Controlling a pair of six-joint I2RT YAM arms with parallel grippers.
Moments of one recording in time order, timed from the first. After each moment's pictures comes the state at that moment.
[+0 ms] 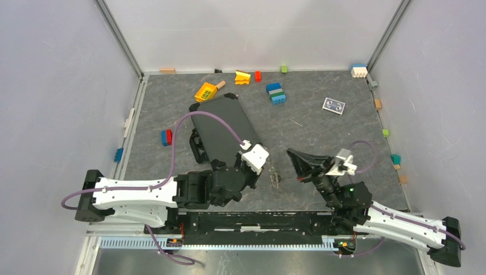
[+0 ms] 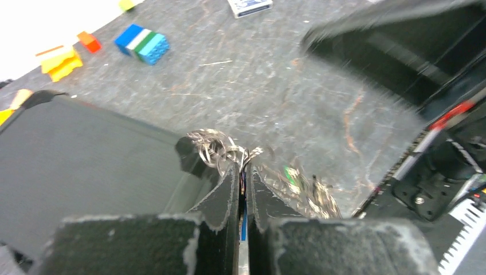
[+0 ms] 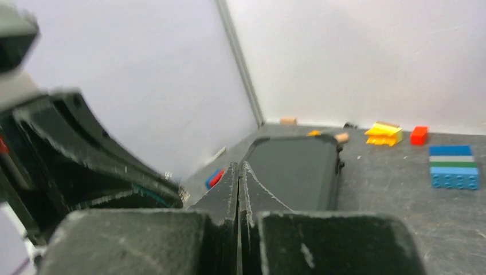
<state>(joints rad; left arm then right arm) -1.50 1.12 0.97 -0.12 -0.72 -0.13 1.20 0.37 0.17 0.70 0.42 0.12</state>
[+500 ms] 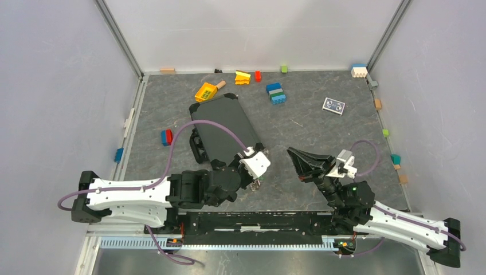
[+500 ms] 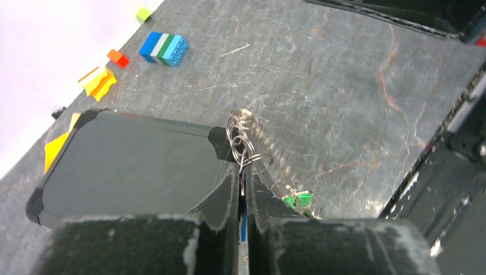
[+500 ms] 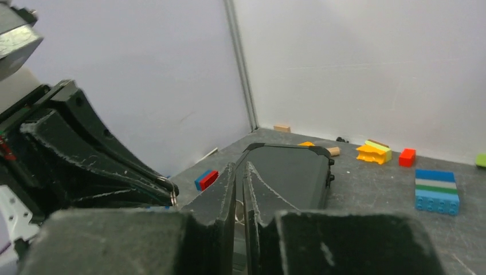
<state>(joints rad) -1.49 1.06 0.96 -0.24 -0.74 0.04 1.18 0.35 0.18 0.72 0.43 0.05</state>
